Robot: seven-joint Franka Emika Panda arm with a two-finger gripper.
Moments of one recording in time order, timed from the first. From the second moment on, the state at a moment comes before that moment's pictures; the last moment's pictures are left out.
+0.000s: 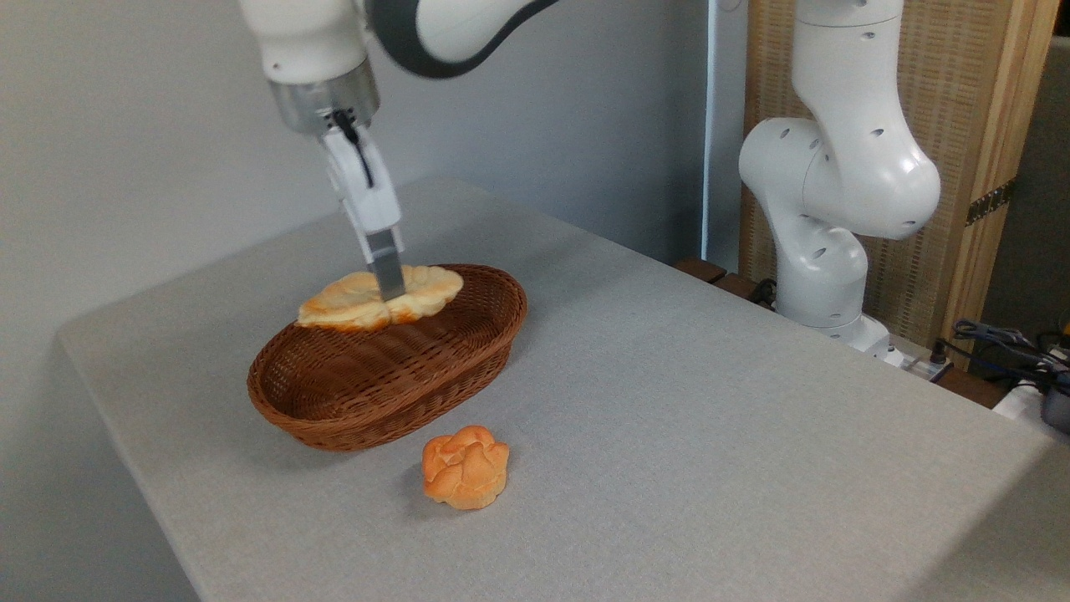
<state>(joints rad) -0.06 0.01 -0.19 -1.74 -0.17 1.70 0.80</state>
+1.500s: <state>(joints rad) -0.06 0.00 0.10 -1.94 -0.13 1.63 0.95</state>
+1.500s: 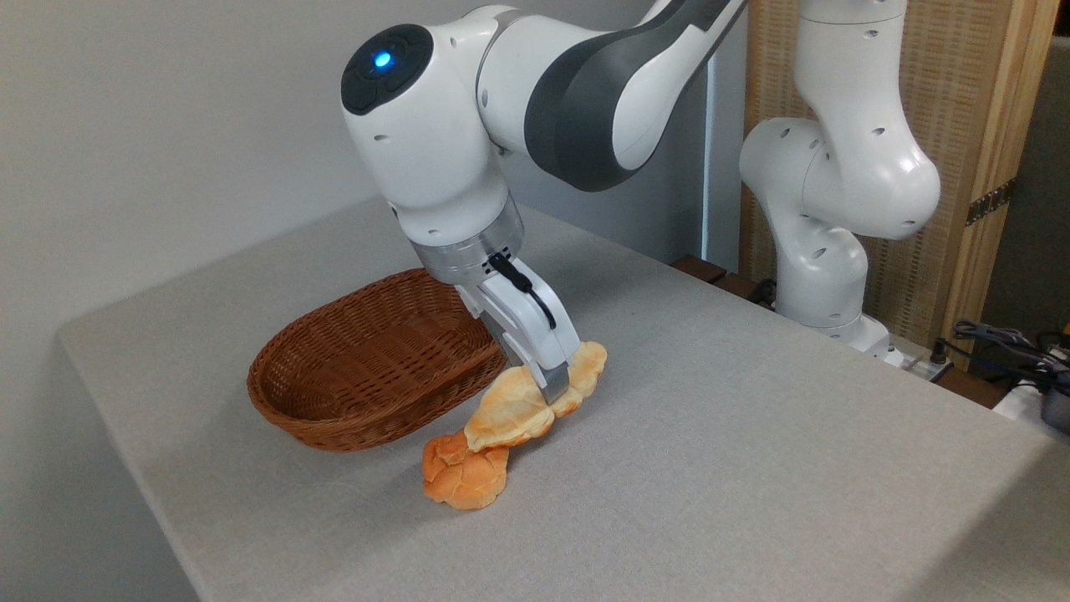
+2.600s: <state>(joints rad) -0.07 0.00 0.06 -1.83 -0.12 1.78 0.90</state>
